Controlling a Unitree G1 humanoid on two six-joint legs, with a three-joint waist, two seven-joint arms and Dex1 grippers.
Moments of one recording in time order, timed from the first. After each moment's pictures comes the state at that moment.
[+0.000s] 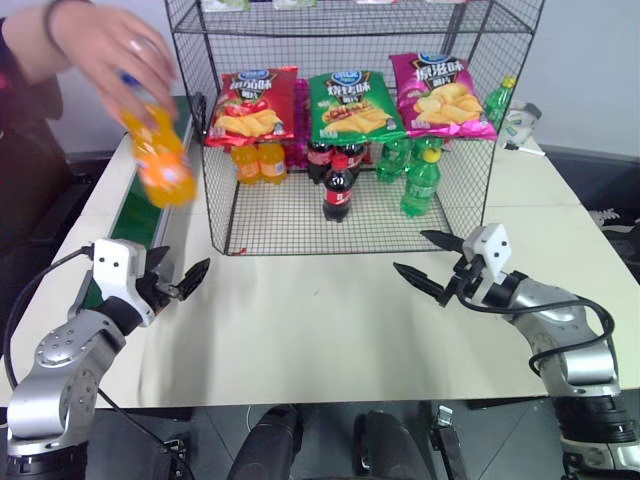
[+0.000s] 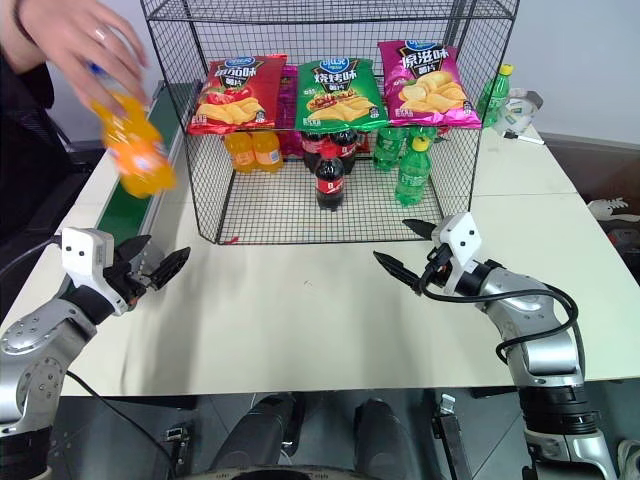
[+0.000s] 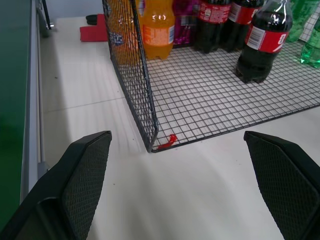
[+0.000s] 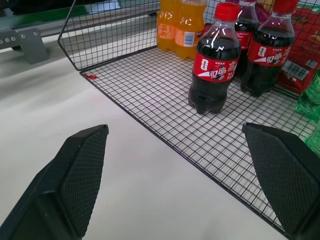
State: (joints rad) left arm 0.03 0.54 0.38 -0.35 -0.52 0.51 -0.49; right arm -0.18 -0.59 -0.11 -0.14 0.40 0.25 0.82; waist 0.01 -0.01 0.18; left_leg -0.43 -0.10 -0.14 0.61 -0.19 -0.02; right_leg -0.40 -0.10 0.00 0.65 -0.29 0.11
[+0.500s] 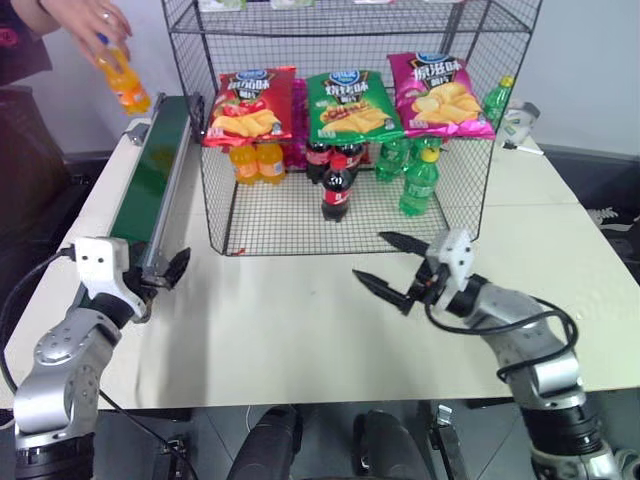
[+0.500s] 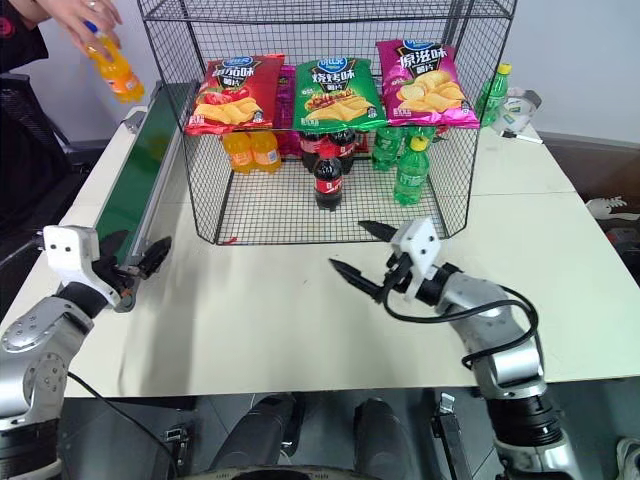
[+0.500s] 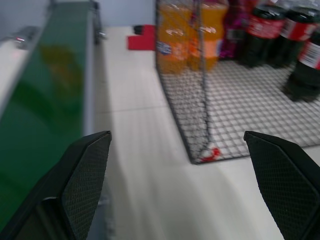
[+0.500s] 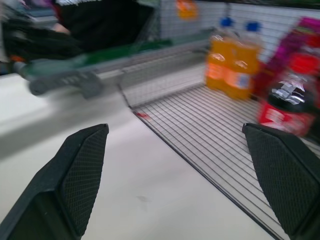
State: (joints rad) left arm -0.01 0.50 0.42 -0.25 -0.47 0.43 -0.39; right arm -0.16 -0.44 0.05 -0.38 0.41 0.32 0.73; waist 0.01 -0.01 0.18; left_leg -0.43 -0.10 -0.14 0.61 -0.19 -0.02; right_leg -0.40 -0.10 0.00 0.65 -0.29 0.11
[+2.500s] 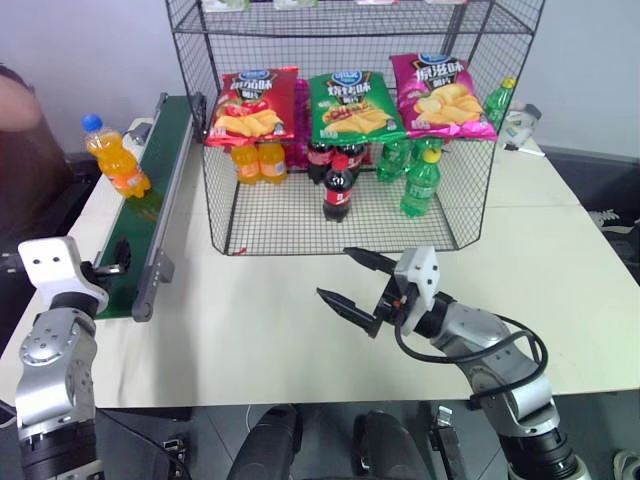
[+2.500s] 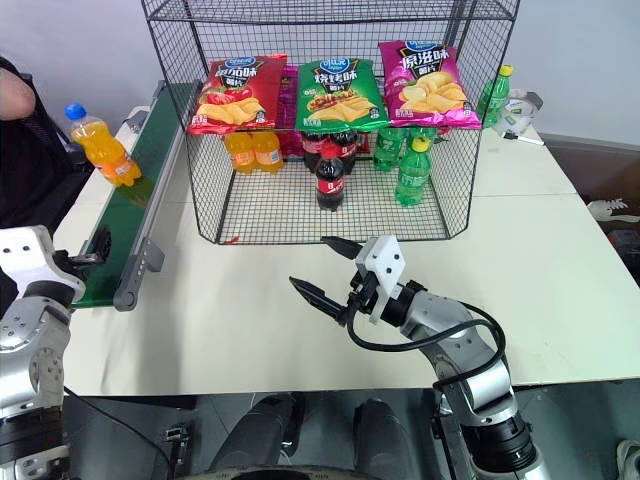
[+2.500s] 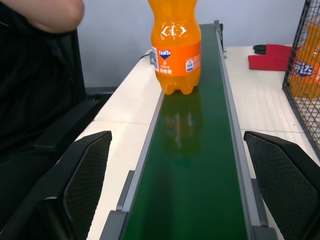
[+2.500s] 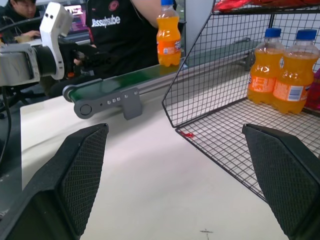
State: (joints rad) left arm -0.07 0.47 0.50 -0.06 -0.34 0.25 -0.16; right arm -0.11 -0.37 0.14 -0.47 0.43 0.37 0.67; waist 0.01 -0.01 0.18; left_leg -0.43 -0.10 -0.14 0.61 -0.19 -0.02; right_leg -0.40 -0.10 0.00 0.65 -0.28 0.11
